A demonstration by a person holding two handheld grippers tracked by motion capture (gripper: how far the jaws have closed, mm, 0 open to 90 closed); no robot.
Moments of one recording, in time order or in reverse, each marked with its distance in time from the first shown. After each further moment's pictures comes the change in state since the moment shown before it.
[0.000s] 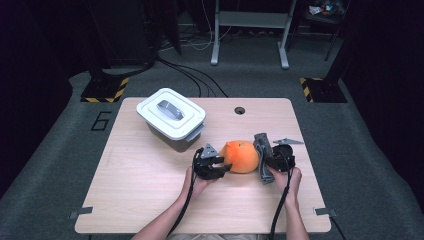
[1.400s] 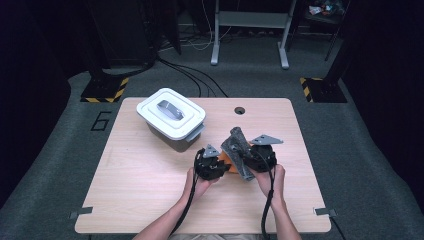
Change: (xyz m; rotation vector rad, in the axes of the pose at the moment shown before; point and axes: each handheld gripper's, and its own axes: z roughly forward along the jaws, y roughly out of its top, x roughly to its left) left arm -0.005 0.004 0.001 0.038 0.008 -0.063; right arm 0.088 0.026 -0.029 -0.097 0.081 -0.227
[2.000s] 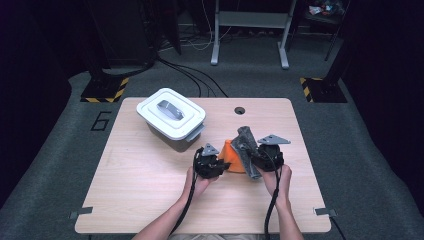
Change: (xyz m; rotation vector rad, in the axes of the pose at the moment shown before) left arm 0.005 0.000 0.002 -0.013 -0.011 -0.028; right arm -0.026 -0.010 -0.004 0.000 -0.048 0.054
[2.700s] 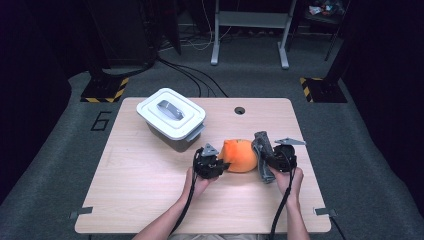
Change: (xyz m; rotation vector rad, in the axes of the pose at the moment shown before) left arm 0.001 -0.001 -0.001 0.003 0.003 0.003; right arm -0.052 -0.028 0.009 0.052 -0.020 0.158
